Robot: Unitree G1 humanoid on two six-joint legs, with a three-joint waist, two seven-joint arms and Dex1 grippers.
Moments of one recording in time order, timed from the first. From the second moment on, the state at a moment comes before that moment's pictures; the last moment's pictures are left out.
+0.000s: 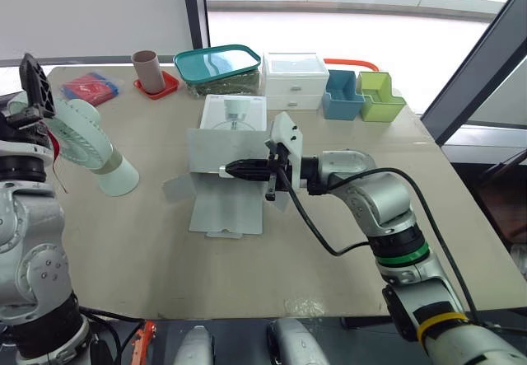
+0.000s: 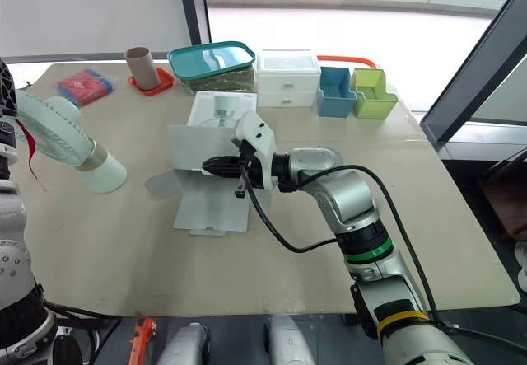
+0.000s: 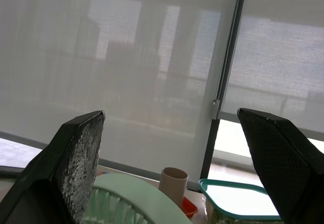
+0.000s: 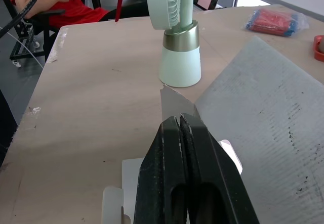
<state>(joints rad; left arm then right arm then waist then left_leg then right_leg) -0.35 0.37 0.56 -0.57 -0.60 0.33 0.15 -0.78 -0.35 0.24 -0.09 0.36 0.64 0.94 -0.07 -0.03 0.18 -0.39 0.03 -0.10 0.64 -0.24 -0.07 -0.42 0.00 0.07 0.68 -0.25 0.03</state>
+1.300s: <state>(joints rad) 0.21 0.58 0.34 -0.61 -0.74 0.35 -0.61 -0.66 -0.51 0.07 -0.36 0.45 0.89 0.79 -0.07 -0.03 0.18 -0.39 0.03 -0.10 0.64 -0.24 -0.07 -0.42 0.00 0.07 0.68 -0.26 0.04</state>
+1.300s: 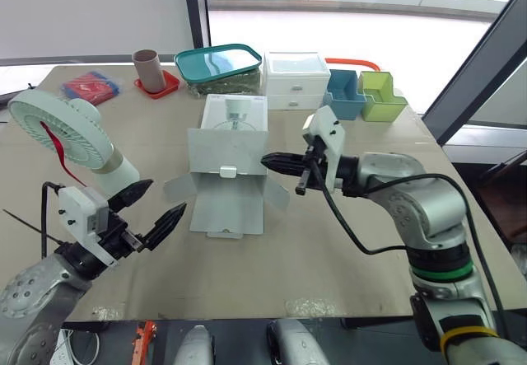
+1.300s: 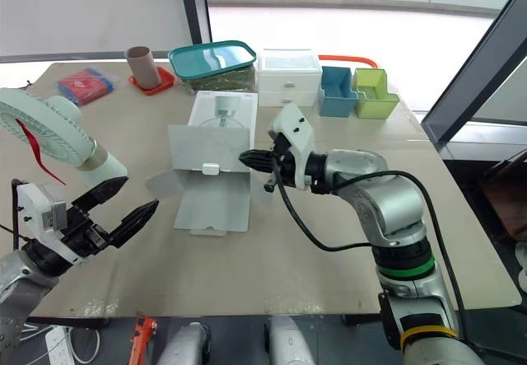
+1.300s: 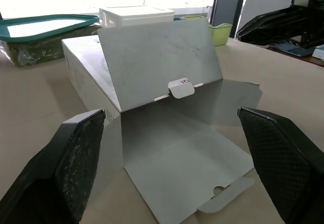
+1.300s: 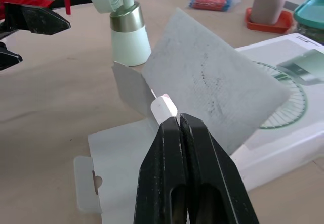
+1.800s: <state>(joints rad) 0.05 0.65 0.27 -0.29 -0.66 0.29 -0.88 -0.50 -0.48 0.07 -0.52 0.47 1.04 0.52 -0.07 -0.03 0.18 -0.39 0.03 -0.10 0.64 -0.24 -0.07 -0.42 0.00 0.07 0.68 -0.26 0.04</state>
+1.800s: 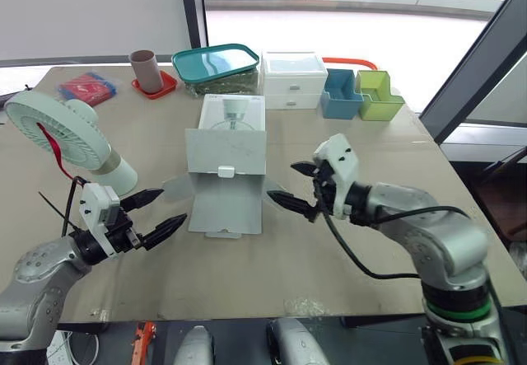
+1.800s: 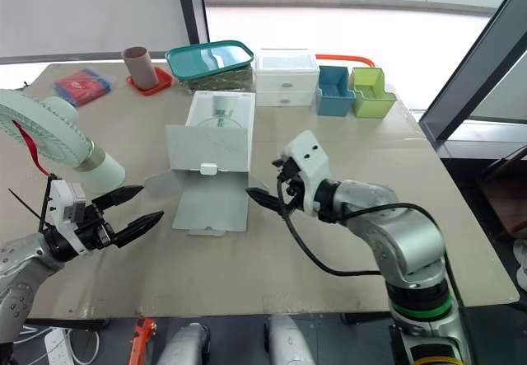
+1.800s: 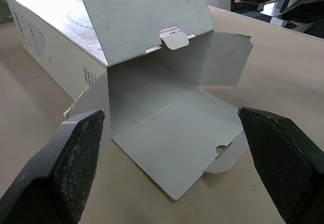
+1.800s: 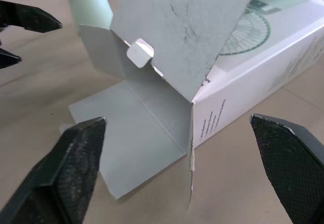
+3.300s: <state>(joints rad) 0.08 0.60 0.20 -0.37 -0.61 0.30 -0.88 -0.49 -0.44 0.02 -0.16 0.31 0.88 0.48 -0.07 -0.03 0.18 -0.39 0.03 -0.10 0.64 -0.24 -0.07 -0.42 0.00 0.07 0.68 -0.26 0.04</state>
